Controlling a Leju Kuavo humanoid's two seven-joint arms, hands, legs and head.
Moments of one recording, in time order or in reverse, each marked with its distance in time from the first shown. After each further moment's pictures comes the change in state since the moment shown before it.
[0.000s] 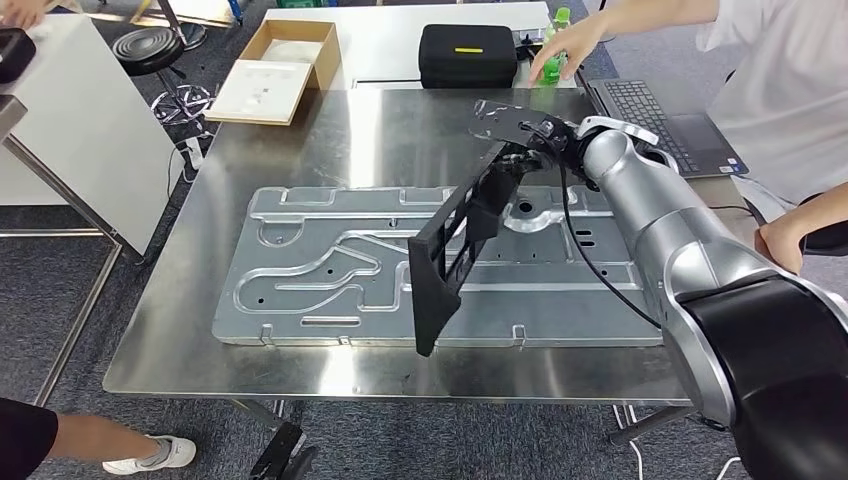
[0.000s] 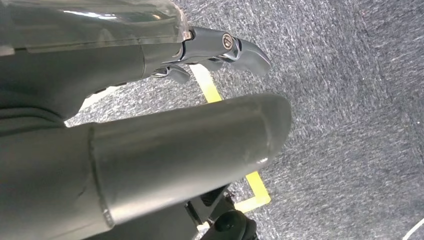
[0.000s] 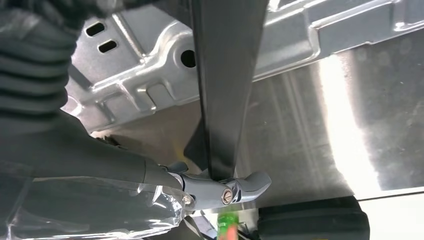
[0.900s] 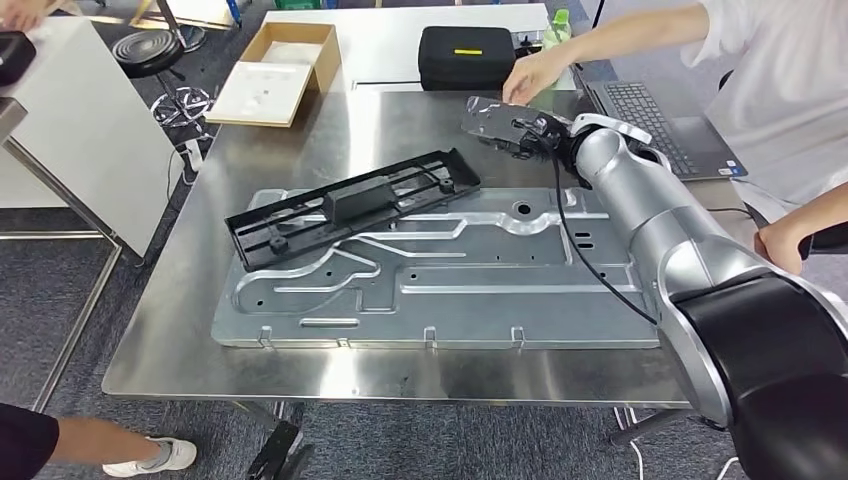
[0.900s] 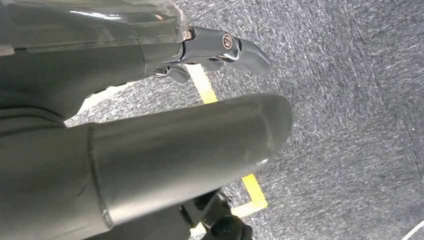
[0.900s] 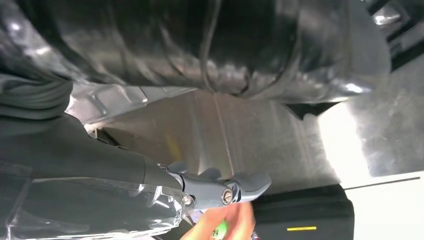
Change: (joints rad) left arm -0.002 0.000 0.013 0.000 -0.007 0.002 -0.005; right arm -0.006 0.013 0.032 0.009 -0.026 -0.035 -0.009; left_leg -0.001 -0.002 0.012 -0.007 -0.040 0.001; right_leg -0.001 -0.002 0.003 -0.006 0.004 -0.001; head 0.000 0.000
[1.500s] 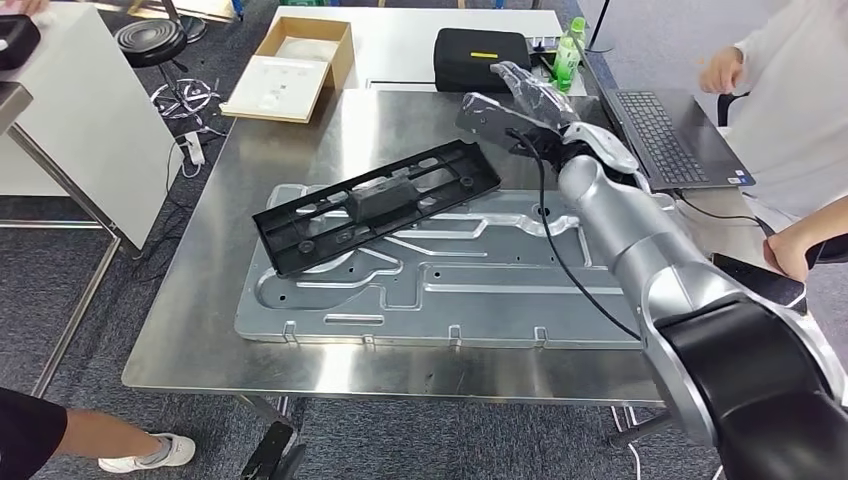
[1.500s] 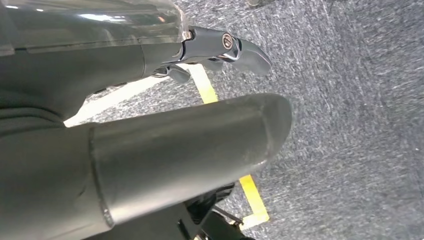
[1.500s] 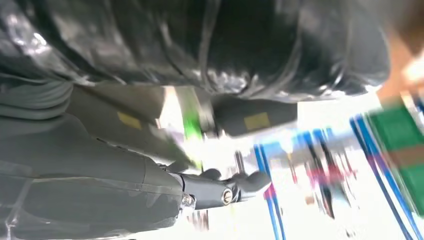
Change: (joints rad) left arm 0.006 0.000 0.014 0.000 -0.009 0.018 -0.002; right arm 0.123 0.002 0.011 -0.142 0.065 -0.484 -0.115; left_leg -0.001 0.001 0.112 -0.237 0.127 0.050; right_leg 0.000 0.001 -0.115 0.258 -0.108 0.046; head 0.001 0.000
